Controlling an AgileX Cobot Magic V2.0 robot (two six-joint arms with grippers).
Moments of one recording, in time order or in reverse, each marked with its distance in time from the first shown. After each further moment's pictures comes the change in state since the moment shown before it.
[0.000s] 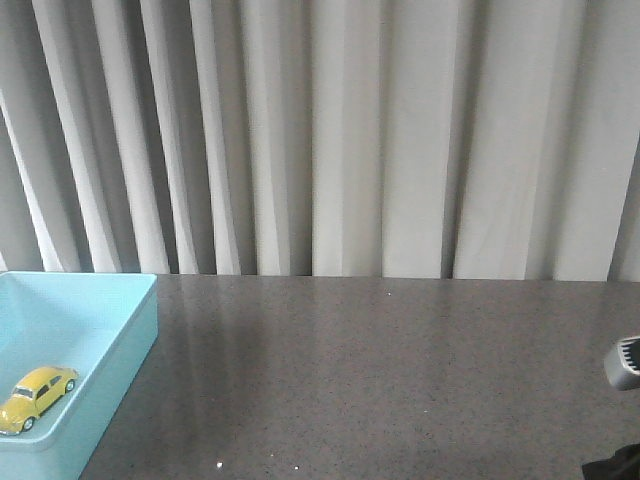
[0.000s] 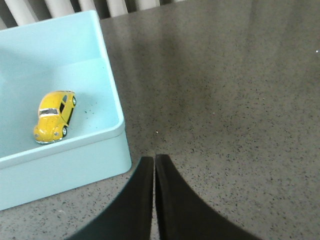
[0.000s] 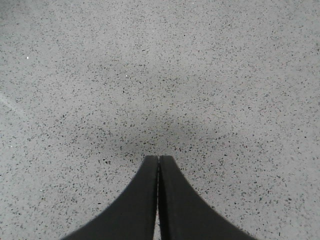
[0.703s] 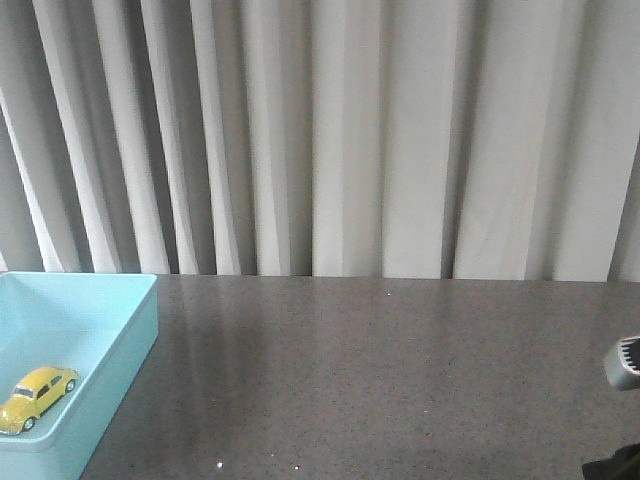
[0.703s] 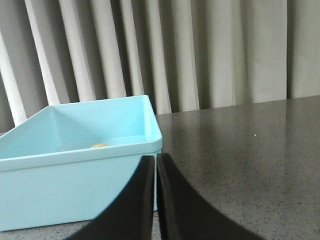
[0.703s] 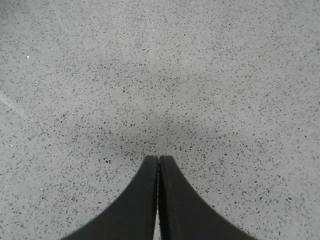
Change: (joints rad) left arm 0.054 -0.611 0.625 0.044 -0.545 -0.102; right arm 0.000 0.000 0.000 0.000 0.000 0.000
